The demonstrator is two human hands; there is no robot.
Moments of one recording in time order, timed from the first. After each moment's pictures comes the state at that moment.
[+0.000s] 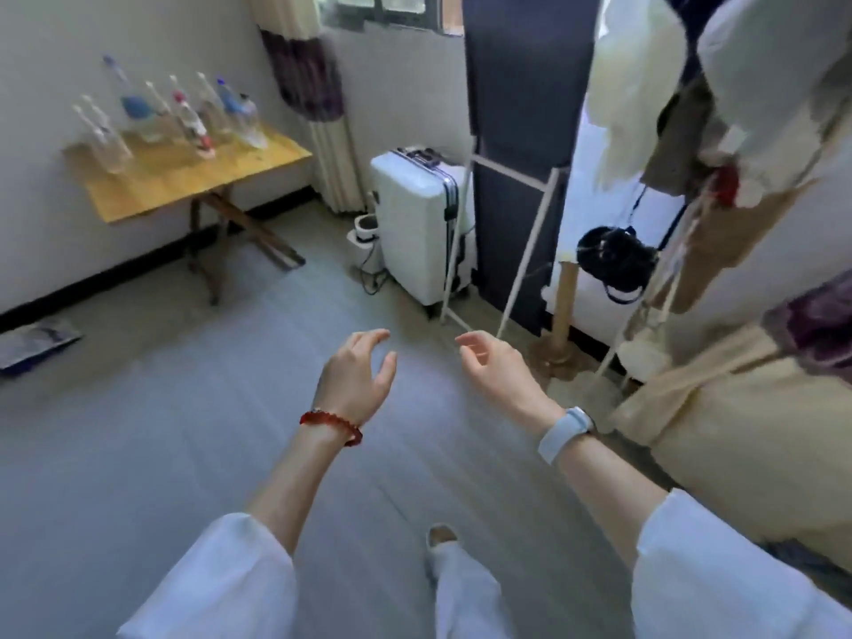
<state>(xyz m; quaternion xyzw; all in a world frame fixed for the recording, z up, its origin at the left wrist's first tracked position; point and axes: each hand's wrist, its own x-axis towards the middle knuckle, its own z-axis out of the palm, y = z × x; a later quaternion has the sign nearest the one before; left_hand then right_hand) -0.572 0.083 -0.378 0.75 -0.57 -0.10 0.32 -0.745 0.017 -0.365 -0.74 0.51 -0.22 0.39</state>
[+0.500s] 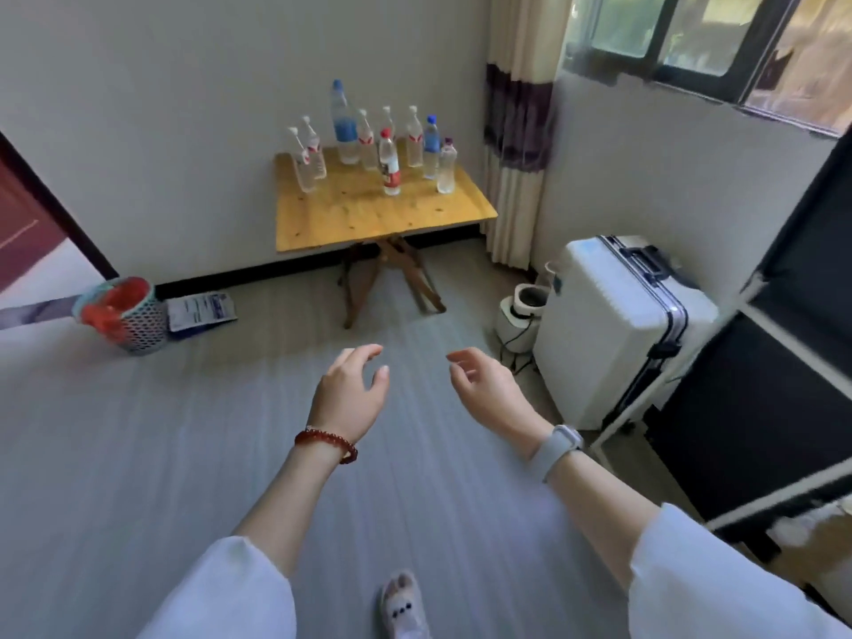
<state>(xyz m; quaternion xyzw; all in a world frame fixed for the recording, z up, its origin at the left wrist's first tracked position) -0.221 -0.127 -0.352 0.86 -0.34 -0.04 0.37 -0.338 -0.260 -0.346 -0.84 0.32 -0.12 0.42</state>
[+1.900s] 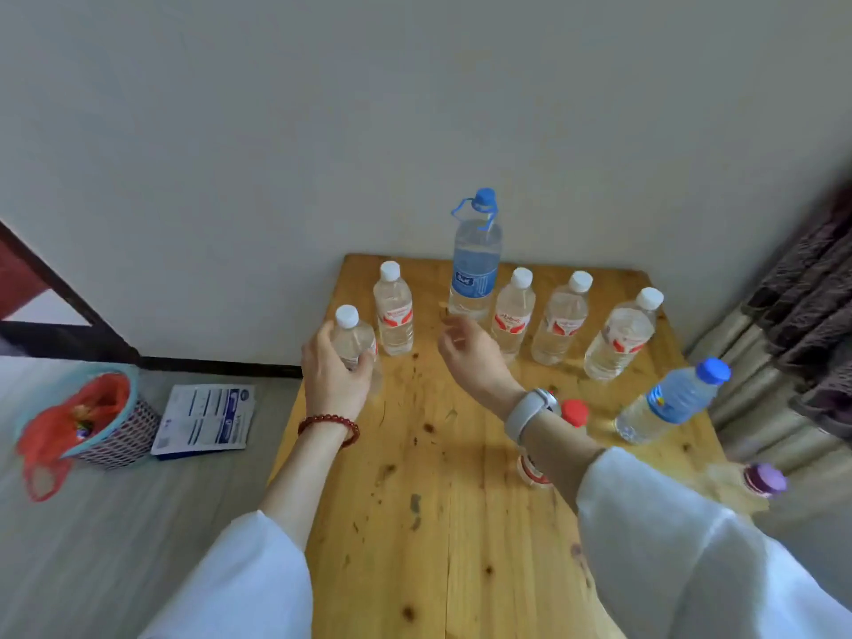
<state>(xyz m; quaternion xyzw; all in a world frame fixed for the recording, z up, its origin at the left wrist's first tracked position) 0.696 -0.624 -0.381 0.88 -0.02 0.04 0.47 0.658 -0.784 -0.368 -0.87 0.16 -0.08 0.46</state>
